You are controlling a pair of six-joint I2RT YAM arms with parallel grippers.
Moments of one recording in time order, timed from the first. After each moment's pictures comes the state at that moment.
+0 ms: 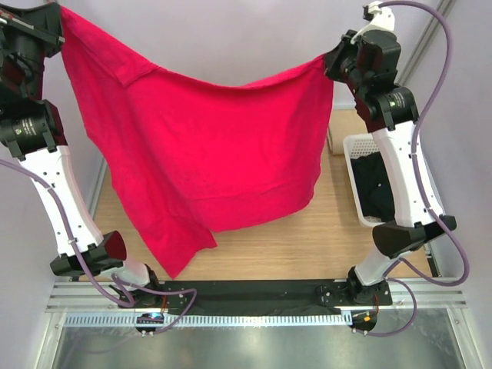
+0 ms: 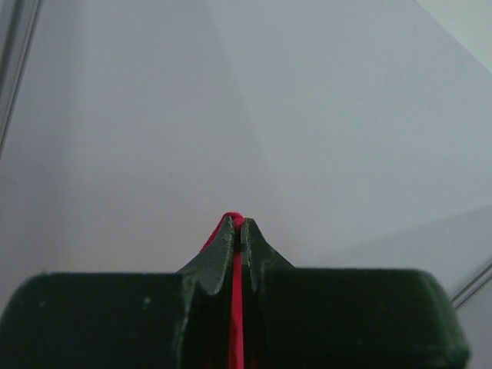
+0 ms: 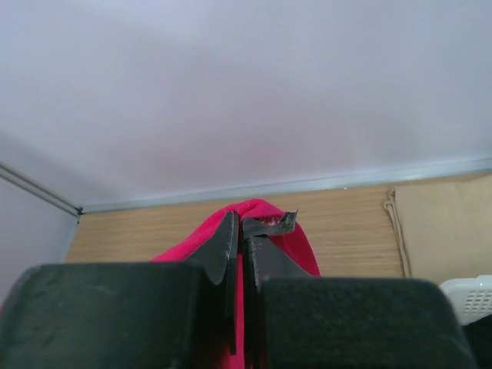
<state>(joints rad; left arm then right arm) 0.35 1.54 2.26 -0.24 0.29 -0.71 0.30 1.64 2.20 -0.63 0.19 0.36</state>
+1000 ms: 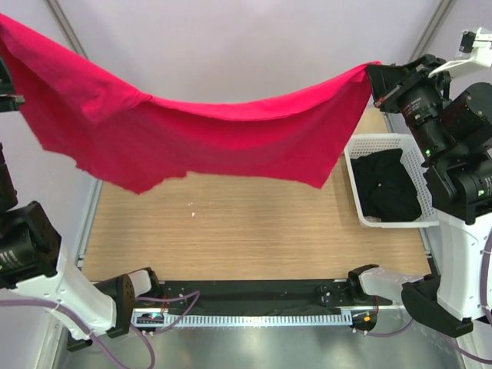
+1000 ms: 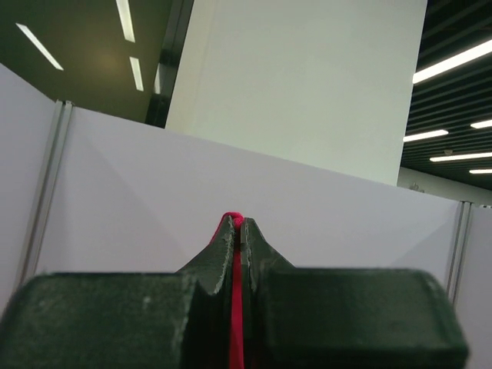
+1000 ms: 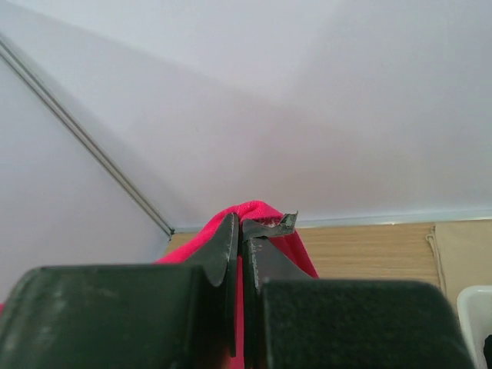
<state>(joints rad) 0.31 1.24 2.49 -0.35 0.20 -0.57 0.30 1.20 2.05 -0.67 0.08 0.41</state>
